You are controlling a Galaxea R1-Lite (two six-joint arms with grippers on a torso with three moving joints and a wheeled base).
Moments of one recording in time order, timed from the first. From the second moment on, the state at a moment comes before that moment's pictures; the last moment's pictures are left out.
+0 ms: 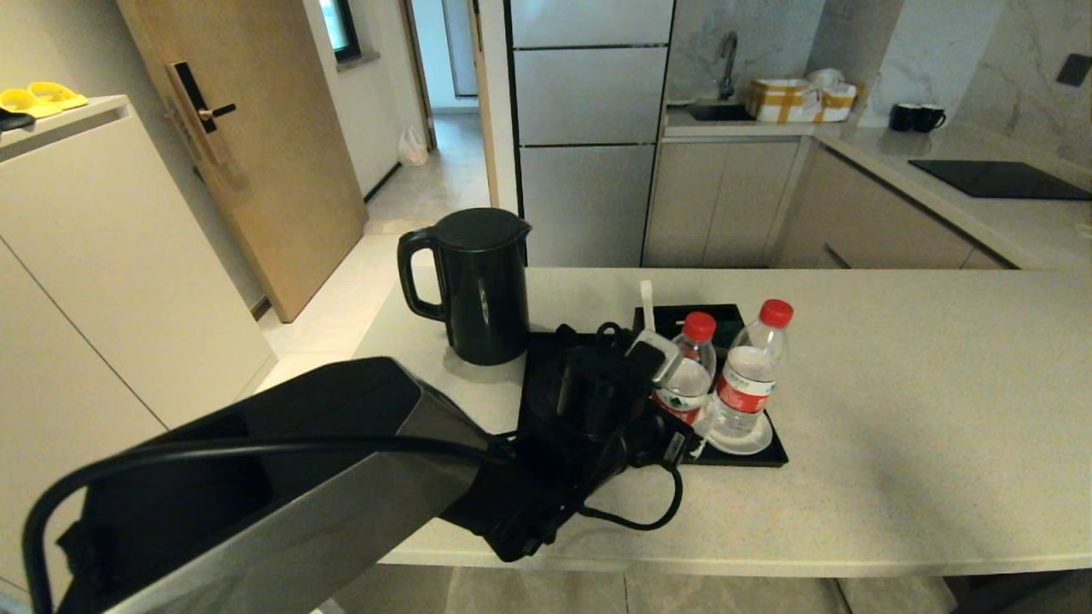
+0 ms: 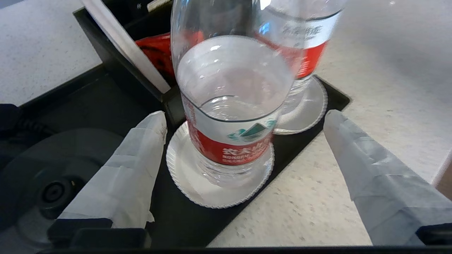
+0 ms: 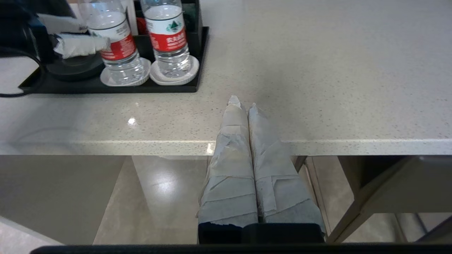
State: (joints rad) left arm -0.85 2.34 -1.30 -0.85 0.05 0.09; right arm 0.00 0.00 0.00 0.01 0.00 0.00
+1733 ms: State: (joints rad) left arm -0.81 2.53 -1.74 -0.62 0.14 0.15; right arm 0.00 0.00 0.00 0.01 0.00 0.00
